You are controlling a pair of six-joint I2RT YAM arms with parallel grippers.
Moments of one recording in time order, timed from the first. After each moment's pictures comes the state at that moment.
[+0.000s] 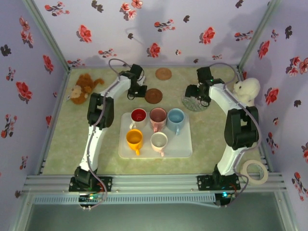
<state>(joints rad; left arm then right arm) -0.43 2.50 2.18 -0.89 0.19 -0.23 0.21 1.83 1.44 -0.68 -0.02 0.40</state>
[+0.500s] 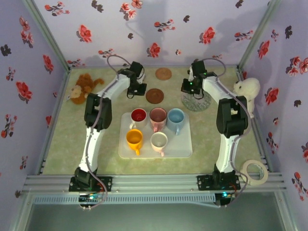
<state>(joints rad) -0.43 2.35 2.09 -0.91 0.11 -0.23 0.23 2.06 1.69 -0.66 -0.29 0.35</state>
